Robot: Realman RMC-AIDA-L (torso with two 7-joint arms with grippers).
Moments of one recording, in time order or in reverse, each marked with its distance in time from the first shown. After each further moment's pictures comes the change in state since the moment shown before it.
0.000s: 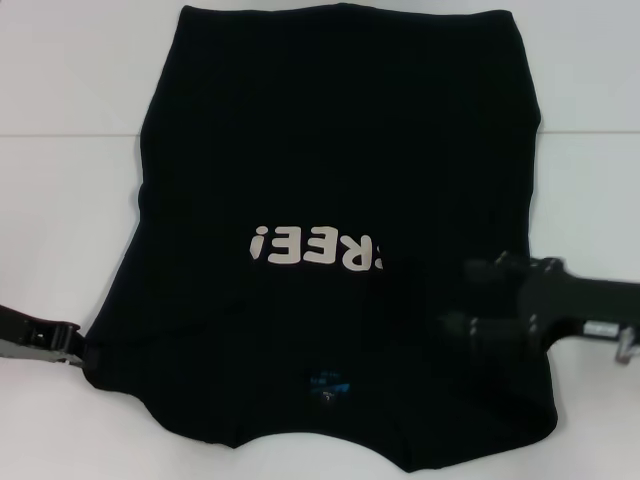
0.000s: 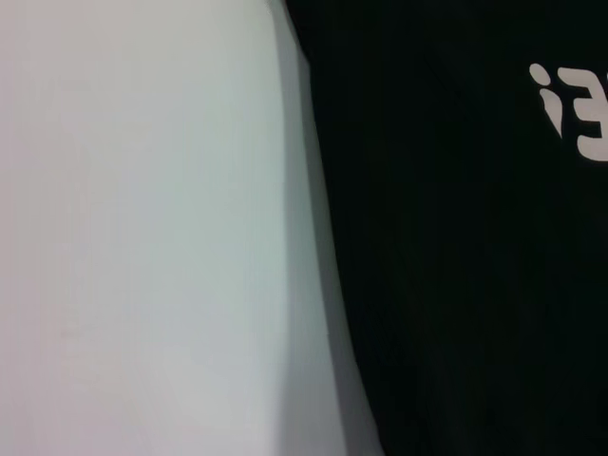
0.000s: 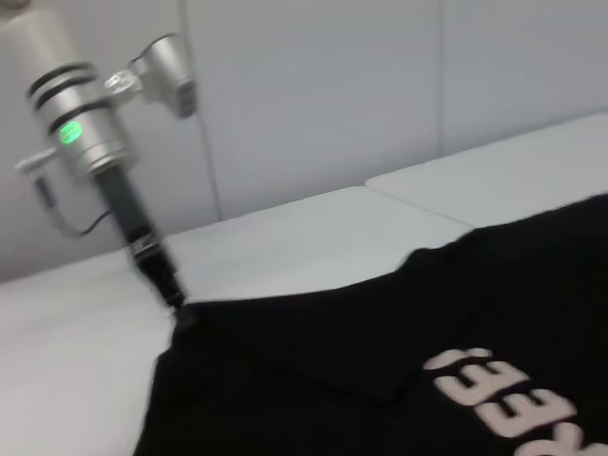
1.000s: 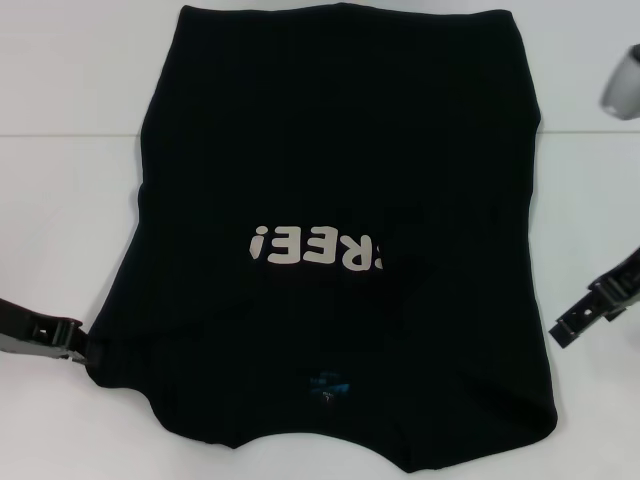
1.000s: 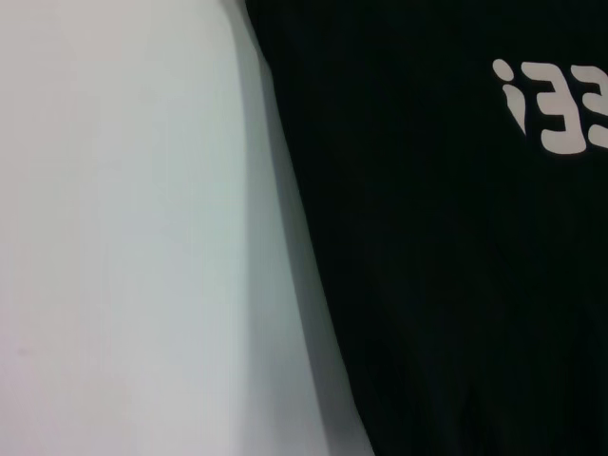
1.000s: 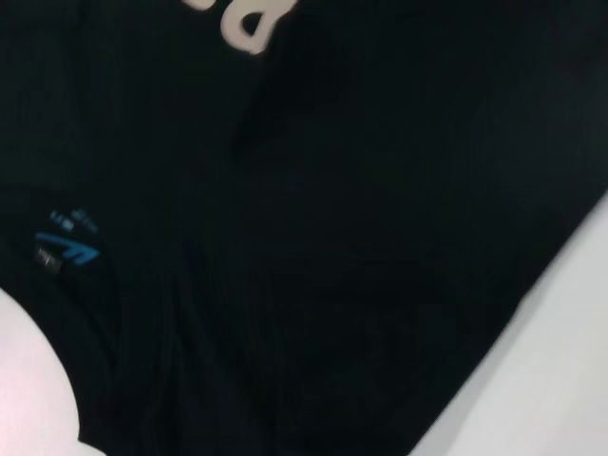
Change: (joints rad) left arm -0.020 0.013 -0.003 -0.009 -0.003 0.034 0.016; right arm 0.455 -0.116 -0.070 -0.169 -0.911 -0.280 1.188
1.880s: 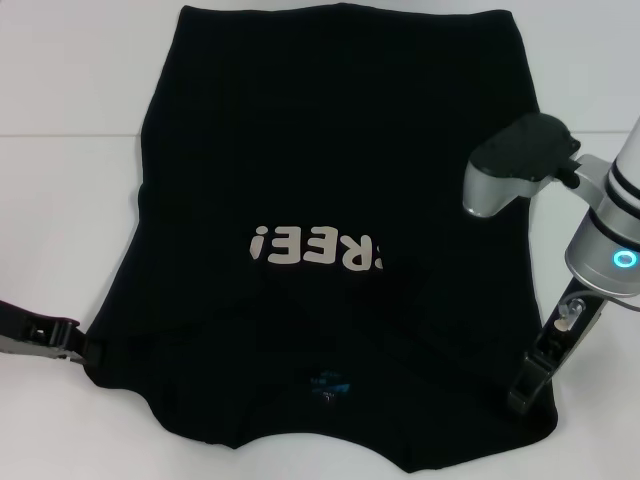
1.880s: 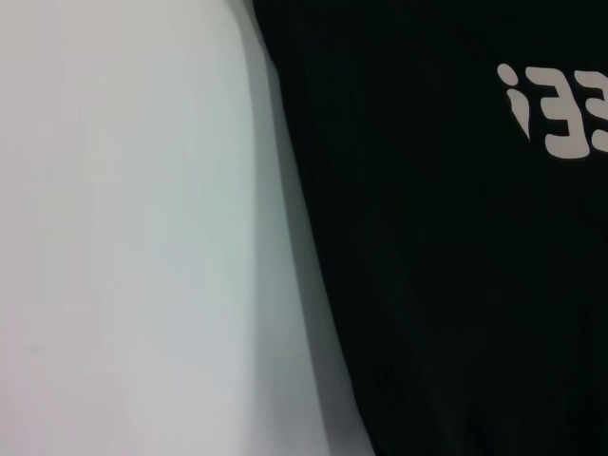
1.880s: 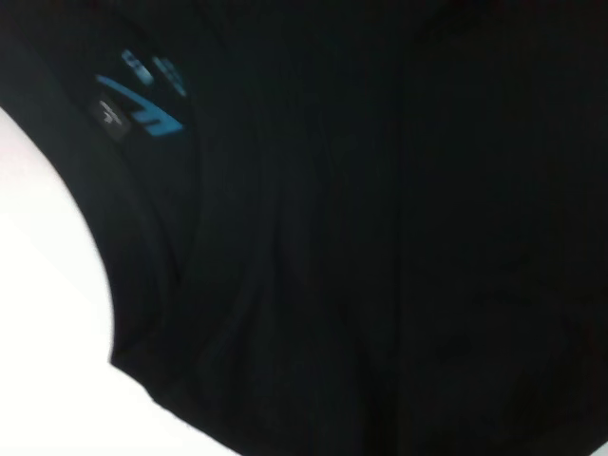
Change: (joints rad) left arm 0.004 0.002 -0.011 -0.005 -0.002 -0.005 0.007; right arm 0.066 0.132 -0.297 0.062 -0.031 0.071 0.032
